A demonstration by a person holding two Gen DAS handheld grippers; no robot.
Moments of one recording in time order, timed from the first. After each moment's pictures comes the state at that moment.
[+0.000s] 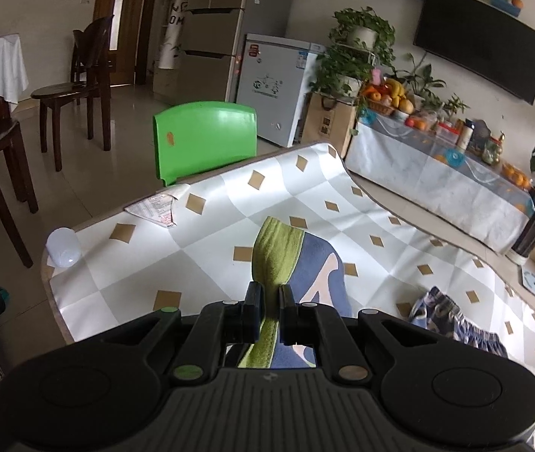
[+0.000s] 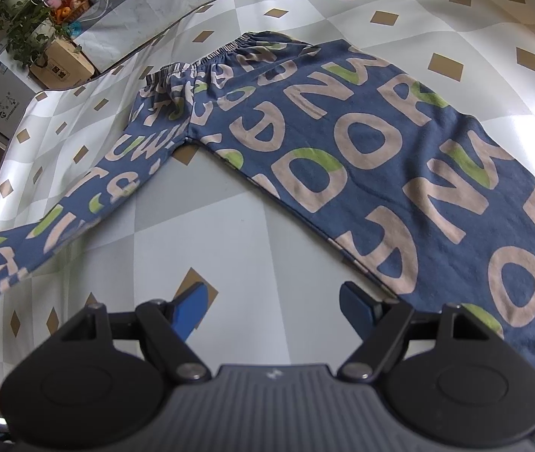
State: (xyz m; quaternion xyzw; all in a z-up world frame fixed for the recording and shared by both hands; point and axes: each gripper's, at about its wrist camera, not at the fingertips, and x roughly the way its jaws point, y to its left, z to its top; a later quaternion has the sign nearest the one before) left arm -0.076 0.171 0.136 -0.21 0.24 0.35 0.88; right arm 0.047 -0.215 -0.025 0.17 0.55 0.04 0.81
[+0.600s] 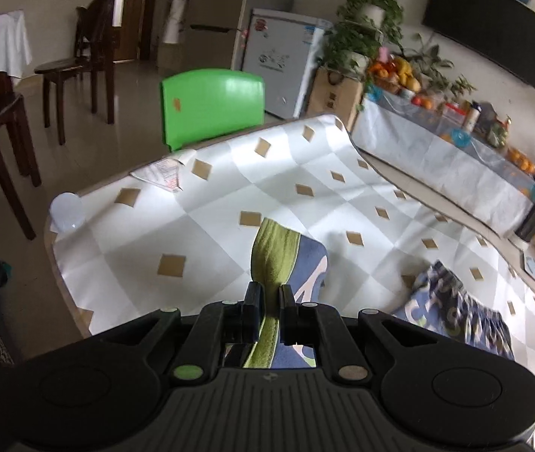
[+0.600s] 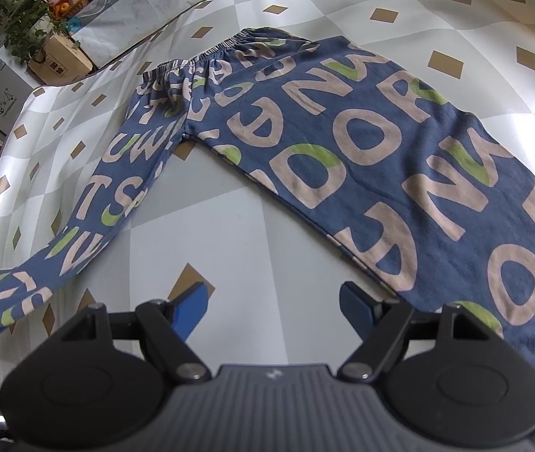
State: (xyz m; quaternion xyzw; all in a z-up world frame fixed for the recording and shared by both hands) left arm -0.085 0.165 0.119 -0.22 0.27 0.35 0.87; right arm 0.047 -0.214 -0.027 0.16 0.56 0.04 0.81
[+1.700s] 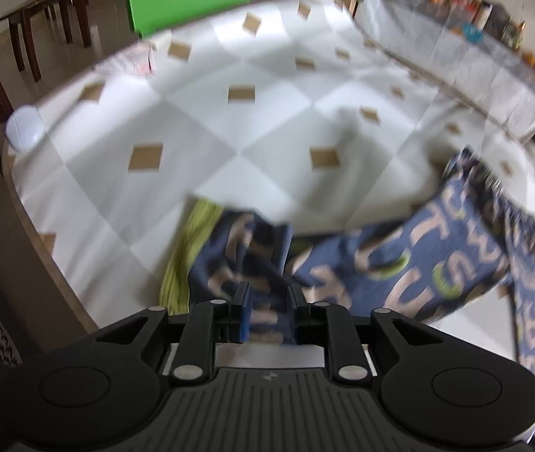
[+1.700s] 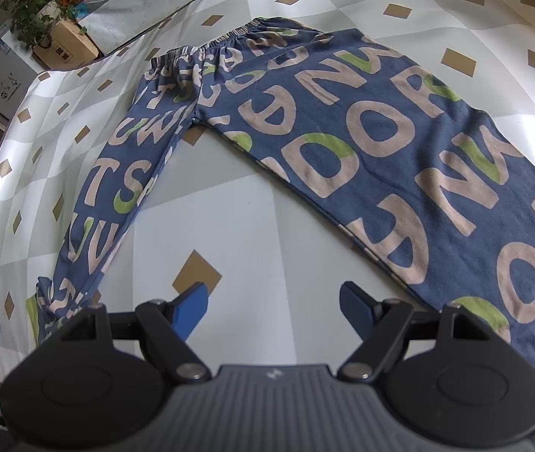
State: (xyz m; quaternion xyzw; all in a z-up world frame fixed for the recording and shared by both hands) left arm -0.036 0.171 -0.002 -0.24 0.45 0.30 0.81; right arm 0.046 -0.202 -0.030 0.14 0.57 0.06 0.81
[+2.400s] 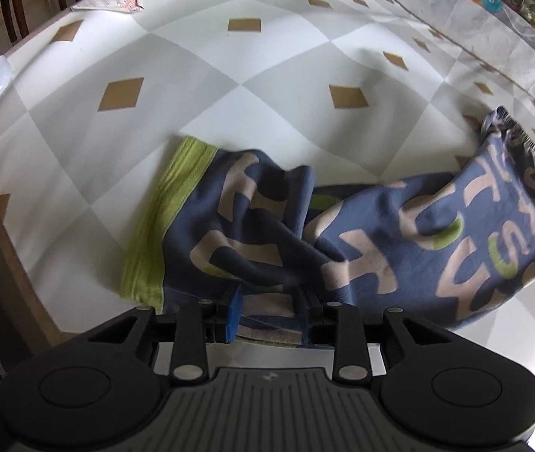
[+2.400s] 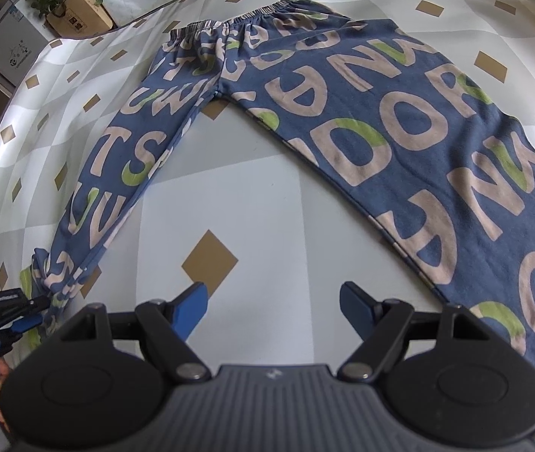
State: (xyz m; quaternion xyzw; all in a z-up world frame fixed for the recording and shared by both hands) left arm -0.014 0.190 -0.079 -0.25 0.48 0.30 0.78; right arm 0.049 -0.179 -0.039 0.11 0.58 0.08 0.80
